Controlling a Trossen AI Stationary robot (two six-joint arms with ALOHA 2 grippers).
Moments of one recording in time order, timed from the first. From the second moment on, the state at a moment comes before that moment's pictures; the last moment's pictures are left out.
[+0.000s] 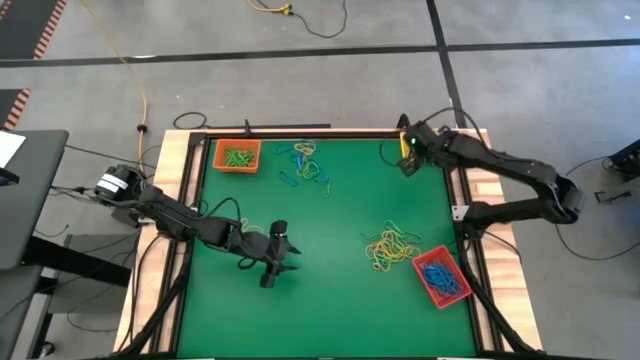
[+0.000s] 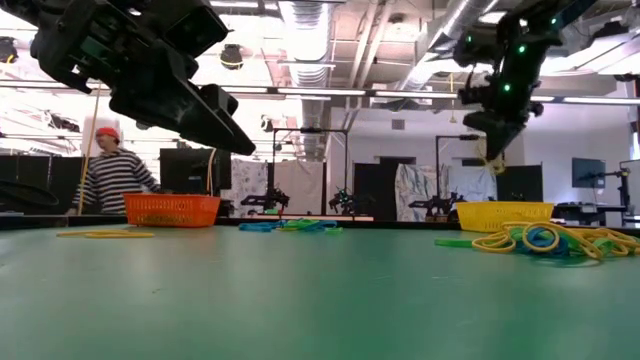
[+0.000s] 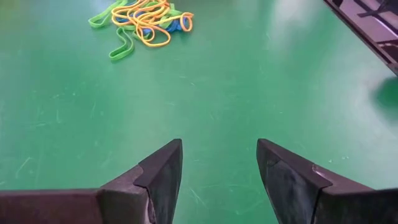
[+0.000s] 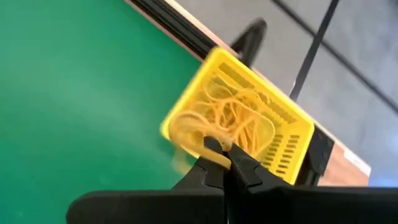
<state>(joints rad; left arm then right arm) -0.32 1.46 0.58 0.29 -0.14 -0.10 -0.66 1.16 0.87 -0.77 0.47 0.12</state>
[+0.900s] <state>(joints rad) -0.33 1.46 0.58 0.29 -0.14 -0.10 -0.96 1.48 0.87 -0.64 0.29 0.11</state>
